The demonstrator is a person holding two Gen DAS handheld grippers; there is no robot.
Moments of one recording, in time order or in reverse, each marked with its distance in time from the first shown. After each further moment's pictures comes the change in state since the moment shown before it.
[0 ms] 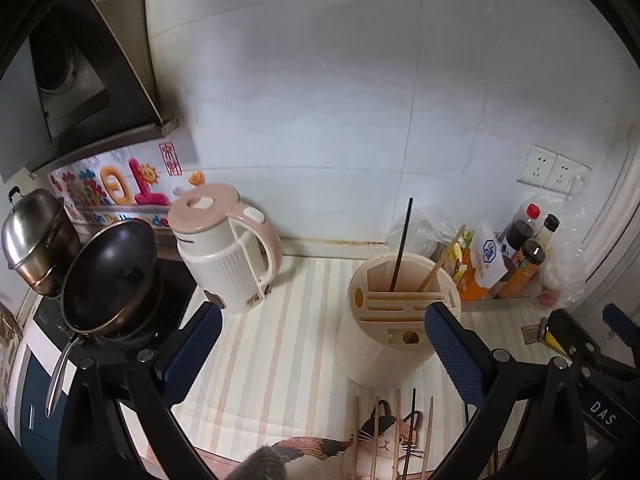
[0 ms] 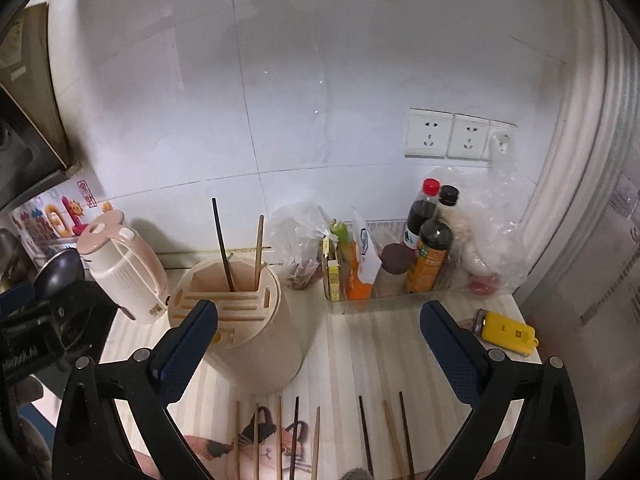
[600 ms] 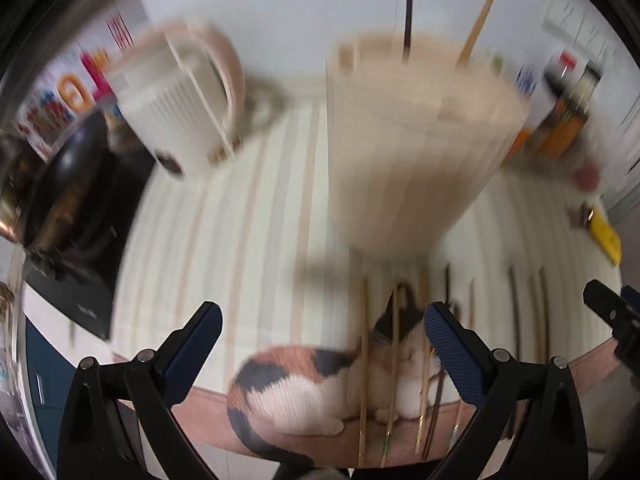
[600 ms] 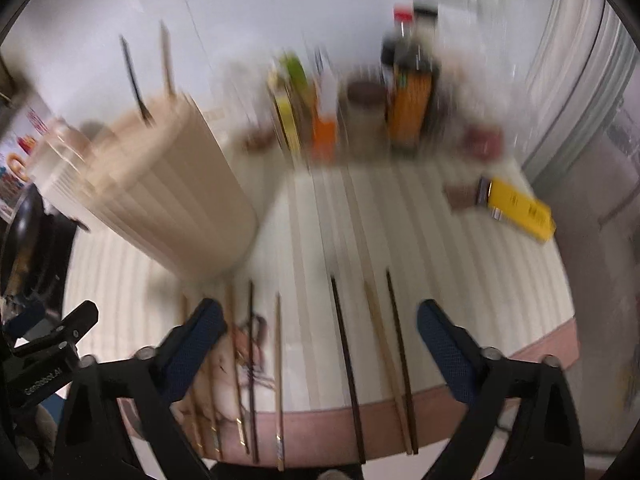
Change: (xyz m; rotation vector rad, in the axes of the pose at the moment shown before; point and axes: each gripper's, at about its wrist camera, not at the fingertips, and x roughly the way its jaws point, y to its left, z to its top) left arm 0.138 -0.026 -0.127 0.029 0.418 -0.034; right arm 0.099 -0.057 -0.114 0.071 0.438 -0.031
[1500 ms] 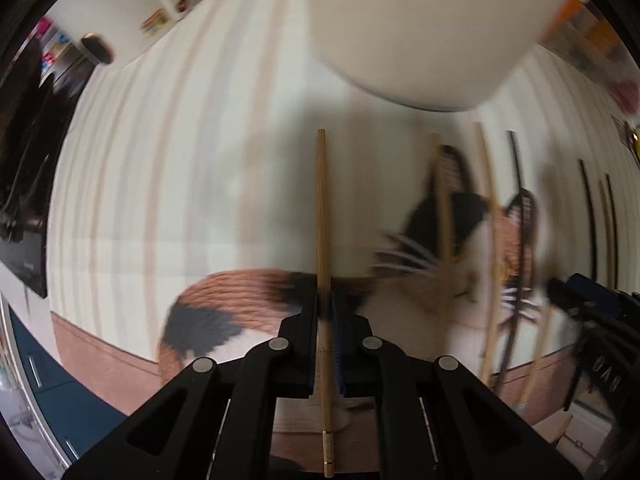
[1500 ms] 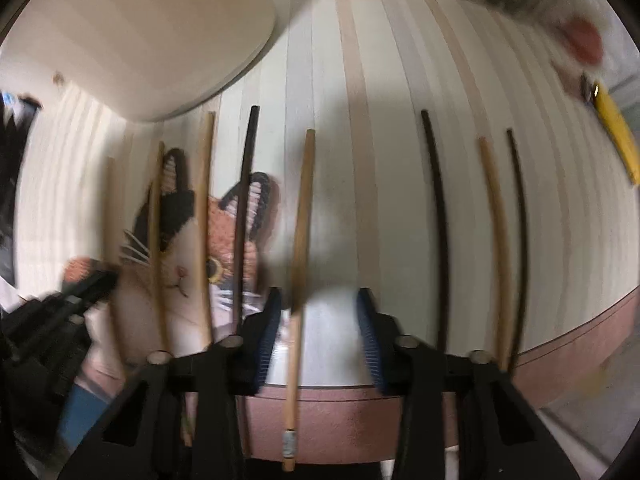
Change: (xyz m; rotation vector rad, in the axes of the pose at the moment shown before) left arm 0.110 -0.001 -0.063 0.021 0.269 0.005; right arm 0.144 0.040 -0.076 -0.136 0.366 -0.032
